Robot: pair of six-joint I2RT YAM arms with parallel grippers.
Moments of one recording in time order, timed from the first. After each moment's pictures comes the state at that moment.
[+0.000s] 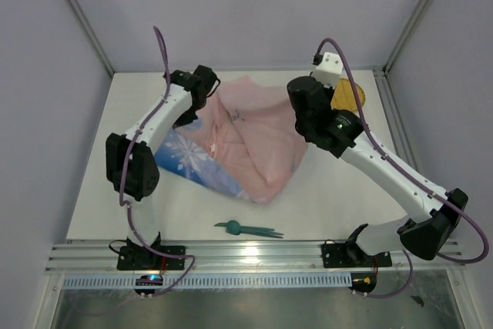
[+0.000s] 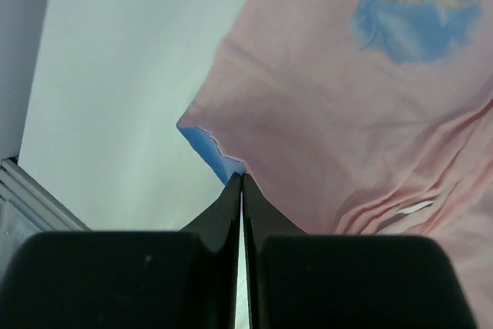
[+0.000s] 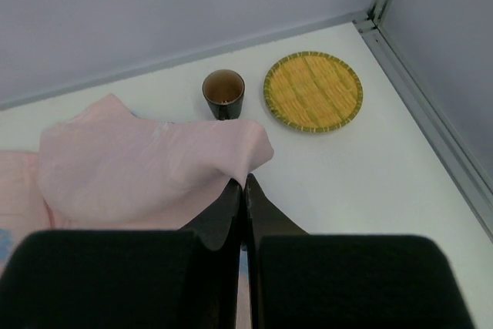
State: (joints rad) left arm -0.41 1.93 1.78 -1.30 -0.68 -0.77; right arm 0.74 1.37 1.44 -0.55 1.00 0.44
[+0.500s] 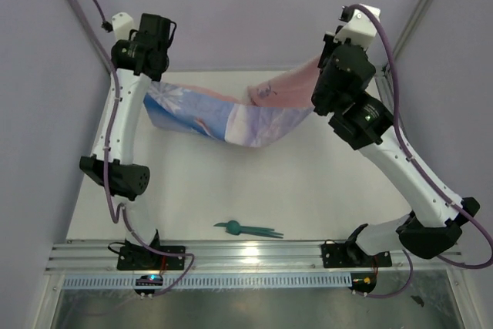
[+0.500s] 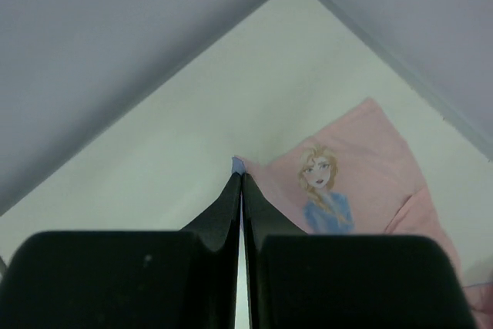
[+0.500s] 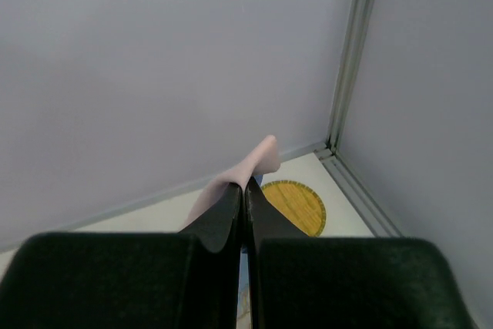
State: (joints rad) left arm -0.26 1.90 2.36 -1.34 -0.89 -0.72; right arm 0.74 1.36 1.72 -0.21 1.11 -0.07
